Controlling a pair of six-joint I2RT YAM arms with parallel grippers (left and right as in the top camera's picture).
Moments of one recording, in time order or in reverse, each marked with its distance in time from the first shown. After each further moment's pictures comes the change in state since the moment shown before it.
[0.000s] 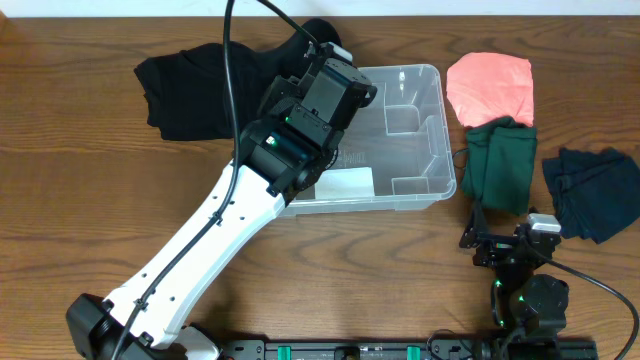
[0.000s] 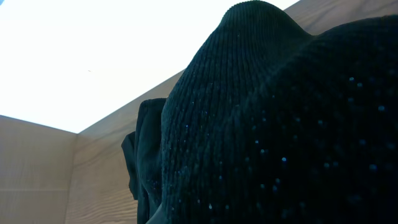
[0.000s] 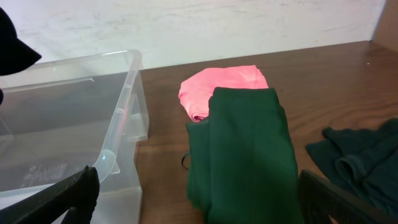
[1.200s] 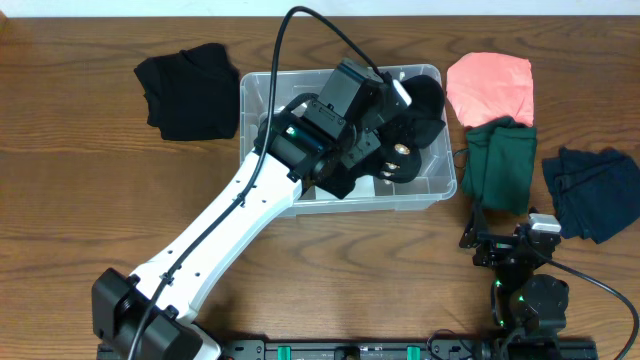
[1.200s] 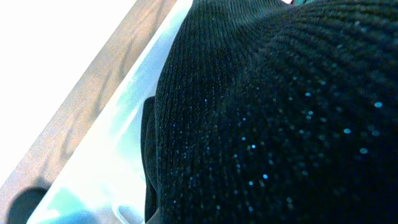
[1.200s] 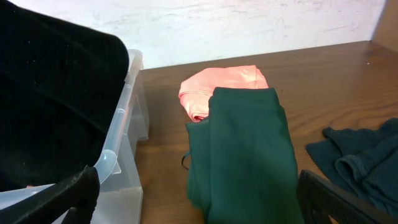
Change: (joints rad) left arm -0.003 0.082 0.000 0.059 0.640 0.282; right arm 0.000 0.000 0.000 0.000 0.000 0.000
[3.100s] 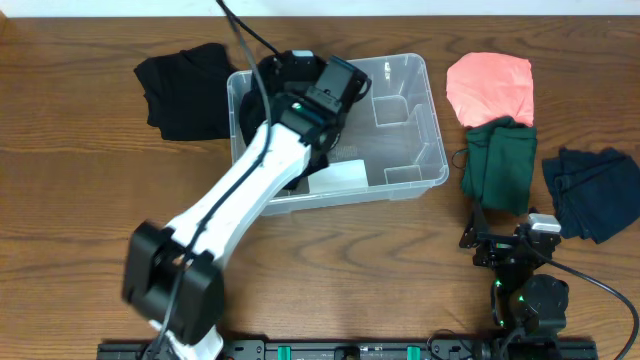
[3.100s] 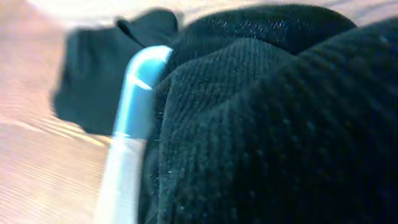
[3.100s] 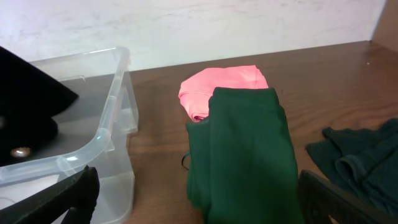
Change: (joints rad) left arm 0.093 0.178 0.010 -0.119 -0.600 -0.930; right arm 0.000 0.000 0.000 0.000 0.000 0.000
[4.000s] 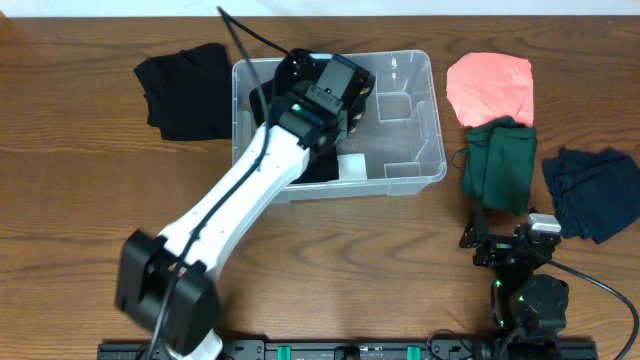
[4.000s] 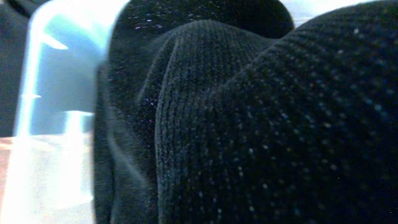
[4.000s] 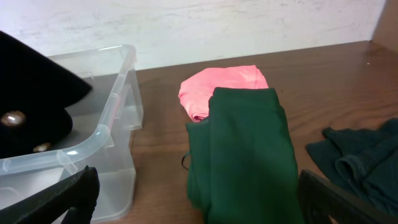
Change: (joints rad) left arm -0.012 -0.059 0.006 0.010 0.271 0.078; right arm 0.000 0.000 0.000 0.000 0.000 0.000
